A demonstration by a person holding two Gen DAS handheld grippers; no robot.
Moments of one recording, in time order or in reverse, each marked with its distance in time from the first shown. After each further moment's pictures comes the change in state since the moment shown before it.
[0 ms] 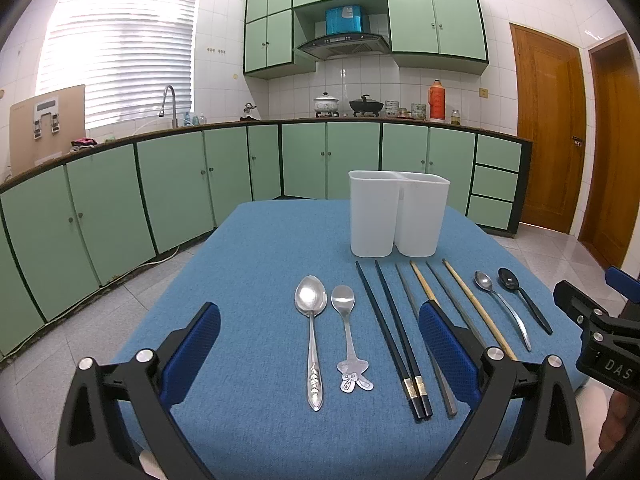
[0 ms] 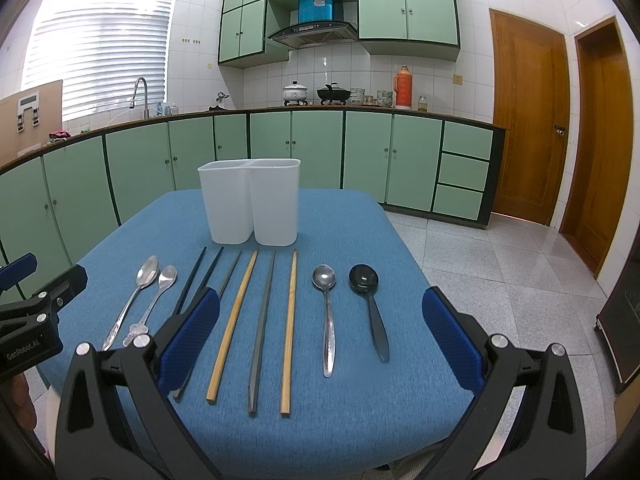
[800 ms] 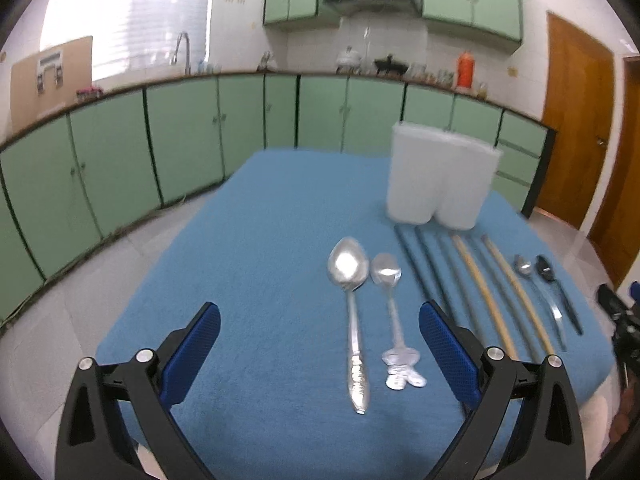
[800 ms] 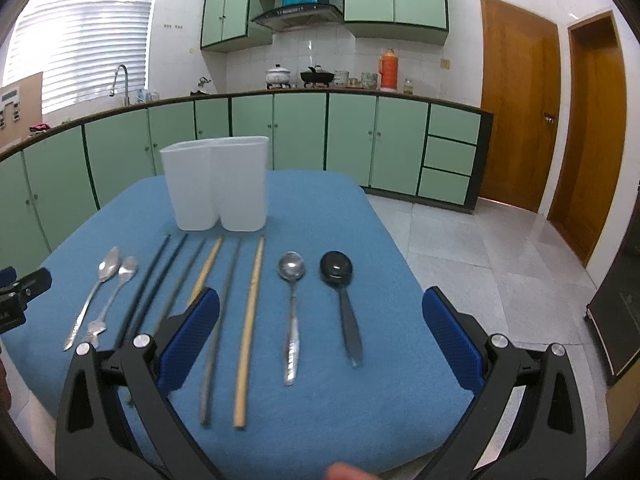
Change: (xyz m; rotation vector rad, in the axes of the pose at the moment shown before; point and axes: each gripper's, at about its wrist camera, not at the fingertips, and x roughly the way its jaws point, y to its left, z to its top) left arm 0.061 0.036 -0.002 -0.086 0.210 0.034; right arm 0.041 -0.026 0.000 0.016 0.070 -0.072
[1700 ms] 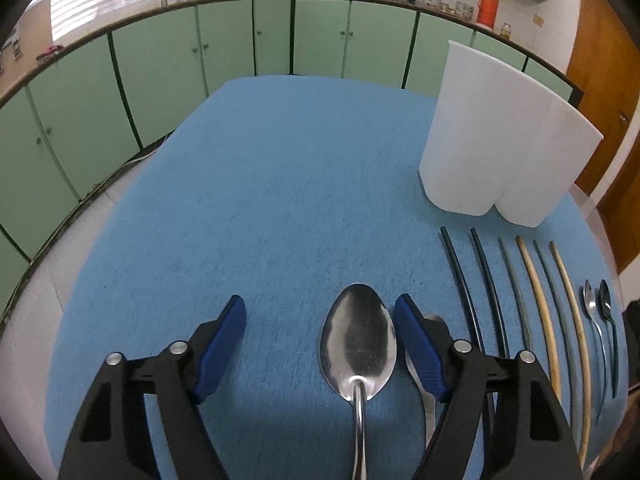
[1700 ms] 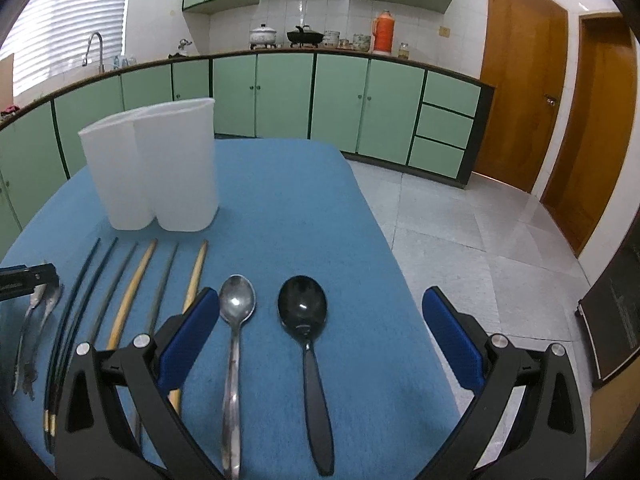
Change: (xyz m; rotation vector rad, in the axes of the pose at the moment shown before) left arm 0.135 -0.011 0.049 0.001 0.273 -0.020; right arm 0.102 -0.015 0.031 -0.024 0.163 -0.038
